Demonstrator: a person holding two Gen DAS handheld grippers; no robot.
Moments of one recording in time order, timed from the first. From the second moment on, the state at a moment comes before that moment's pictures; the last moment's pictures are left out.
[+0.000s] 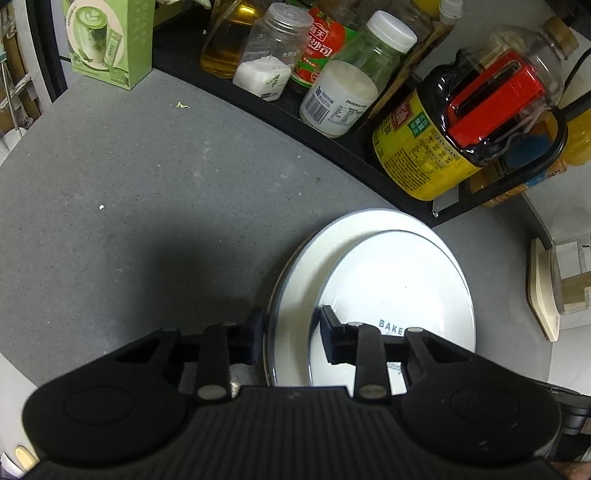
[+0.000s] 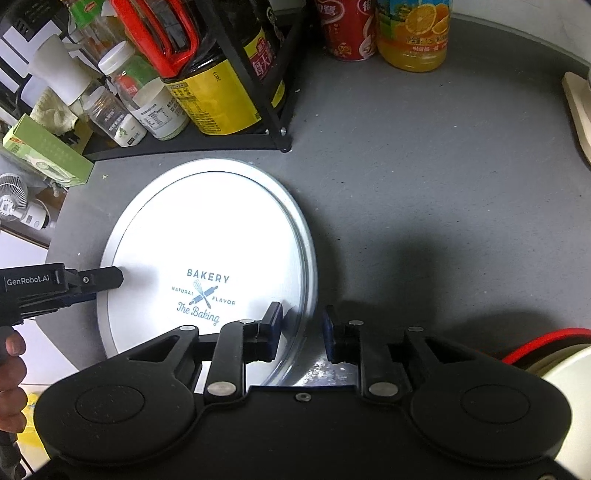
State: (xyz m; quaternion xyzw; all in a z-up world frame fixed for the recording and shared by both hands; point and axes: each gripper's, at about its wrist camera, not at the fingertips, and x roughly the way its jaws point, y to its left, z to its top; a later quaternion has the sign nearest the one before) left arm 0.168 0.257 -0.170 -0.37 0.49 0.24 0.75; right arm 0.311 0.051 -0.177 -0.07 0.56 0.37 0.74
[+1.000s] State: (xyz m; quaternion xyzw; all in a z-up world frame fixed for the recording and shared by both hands) left arm 0.178 0.219 -0.116 -0.30 0.49 0.17 0.80; right arm 0.283 -0.021 -0.113 0.05 0.51 0.32 0.79
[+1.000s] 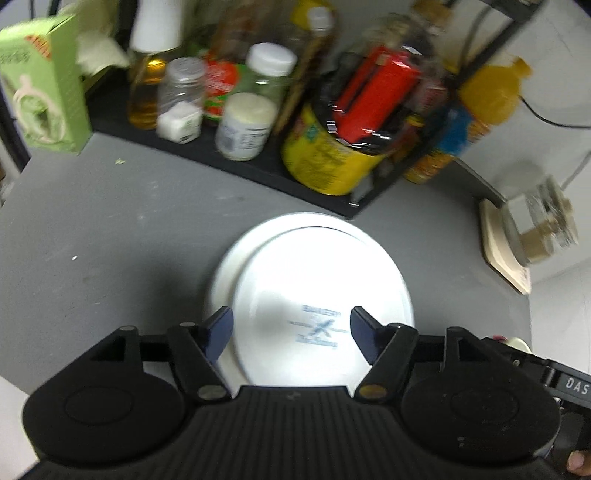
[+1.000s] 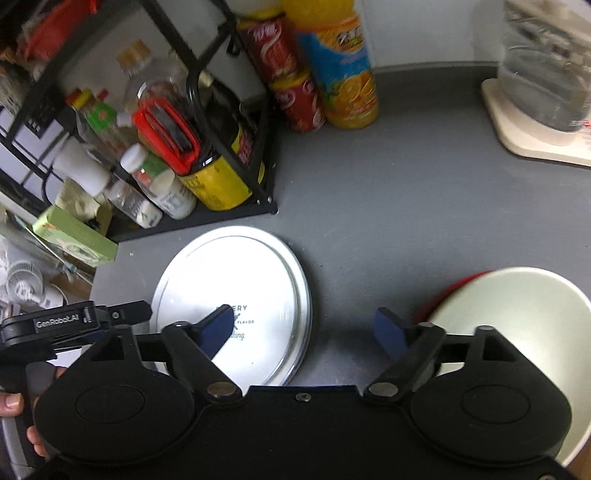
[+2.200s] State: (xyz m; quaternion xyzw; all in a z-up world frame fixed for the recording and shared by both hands) left arm 0.241 0.031 -0.116 -0.29 0.52 0.10 0.80; right arm 0.319 -0.192 -0.126 0.07 0.51 0.33 0.79
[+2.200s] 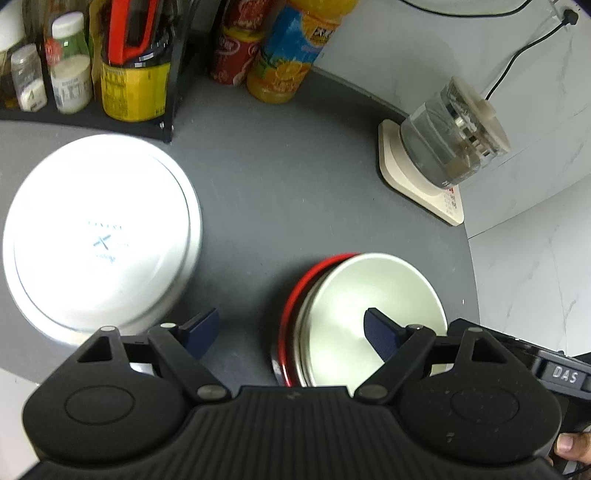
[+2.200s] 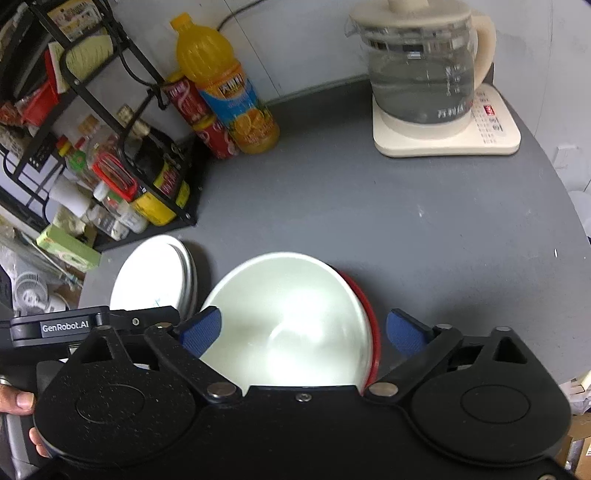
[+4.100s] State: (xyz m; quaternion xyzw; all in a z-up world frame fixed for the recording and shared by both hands) left arm 0.222 0.022 -0.144 -0.34 0.49 0.21 0.77; right arm 0.340 -0.159 -0.173 0.00 0.55 0.40 0.74
